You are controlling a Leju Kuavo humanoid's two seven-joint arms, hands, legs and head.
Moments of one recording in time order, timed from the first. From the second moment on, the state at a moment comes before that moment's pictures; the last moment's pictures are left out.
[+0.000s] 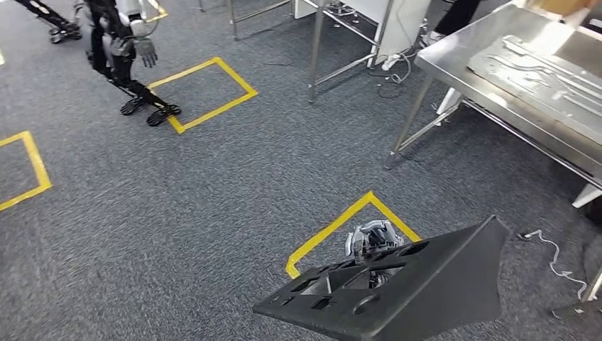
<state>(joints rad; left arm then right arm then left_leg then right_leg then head) -0.01 -0.16 1.06 -0.26 -0.85 0.03 -0.44 0.23 0.00 0.32 -1.92 -0.21 -0.15 -0.56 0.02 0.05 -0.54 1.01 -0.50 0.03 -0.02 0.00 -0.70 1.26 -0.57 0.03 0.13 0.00</state>
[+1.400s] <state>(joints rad) -0.02 -0.17 1.08 -0.26 -0.86 0.02 -0.44 0.20 0.00 0.32 -1.91 -0.19 -0.15 -0.54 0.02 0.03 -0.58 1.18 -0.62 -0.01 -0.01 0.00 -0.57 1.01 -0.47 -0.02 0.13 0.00</state>
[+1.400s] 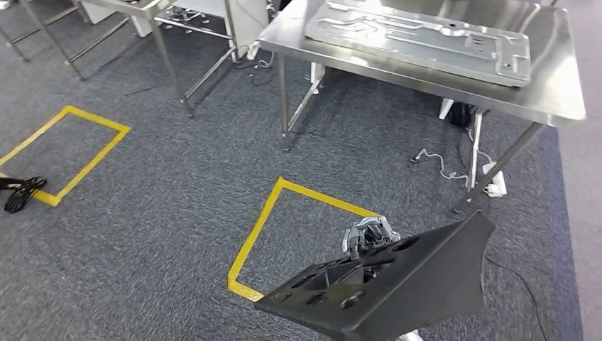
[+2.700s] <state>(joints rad) -0.01 -0.16 1.11 -0.26 -0.85 -0.01 -0.42 0.19 0.00 0.36 -1.87 -0.12 -0.17 -0.54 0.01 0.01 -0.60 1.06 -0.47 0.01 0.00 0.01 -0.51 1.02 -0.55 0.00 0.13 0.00</state>
